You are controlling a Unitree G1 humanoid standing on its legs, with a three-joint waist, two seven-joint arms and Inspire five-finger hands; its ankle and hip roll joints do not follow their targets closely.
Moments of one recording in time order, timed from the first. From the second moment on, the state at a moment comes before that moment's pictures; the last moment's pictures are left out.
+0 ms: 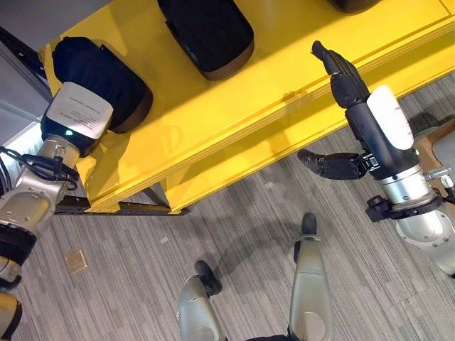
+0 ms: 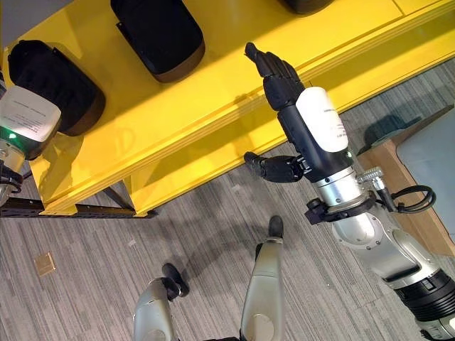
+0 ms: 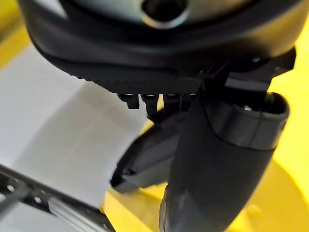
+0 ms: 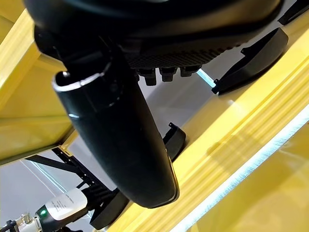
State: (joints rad) left arm -0.70 1.24 -0.57 0.51 1.00 0.11 0.42; right arm -0.31 -1.09 0.28 -0.28 -0.07 -0.30 -0.39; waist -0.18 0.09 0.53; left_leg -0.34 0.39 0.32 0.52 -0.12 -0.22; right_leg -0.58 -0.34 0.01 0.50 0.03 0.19
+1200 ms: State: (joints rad) left arm 0.06 0.70 0.09 -0.29 0.29 -0.26 0.48; right arm -0.02 -0.81 0.10 -0.42 -0.24 -0.26 -0.53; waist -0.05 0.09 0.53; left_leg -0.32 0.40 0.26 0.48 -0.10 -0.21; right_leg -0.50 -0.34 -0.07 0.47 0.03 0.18
